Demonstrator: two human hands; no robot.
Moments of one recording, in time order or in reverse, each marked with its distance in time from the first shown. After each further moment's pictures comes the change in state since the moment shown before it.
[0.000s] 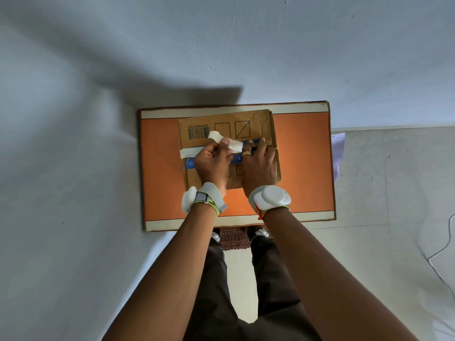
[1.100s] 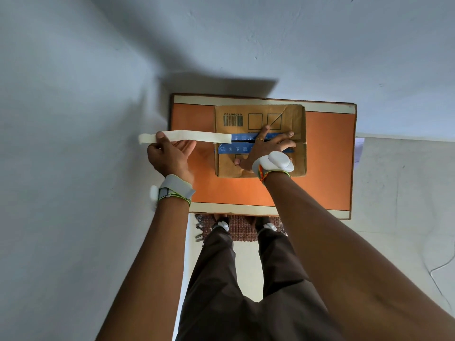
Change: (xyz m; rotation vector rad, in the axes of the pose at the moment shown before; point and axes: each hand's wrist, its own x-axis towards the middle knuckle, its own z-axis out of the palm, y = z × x) left_hand 0.025 0.064 -0.130 -0.397 0.436 0.007; right_hand 0.020 -0.067 -0.002 -0.069 -0.321 0.206
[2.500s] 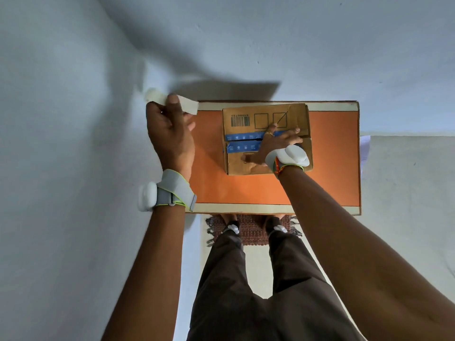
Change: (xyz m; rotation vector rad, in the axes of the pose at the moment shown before) left_hand -0.056 0.073 0.008 0.335 -0.367 0.482; right_hand -0.013 0.010 -0.025 0.081 -0.072 0.005
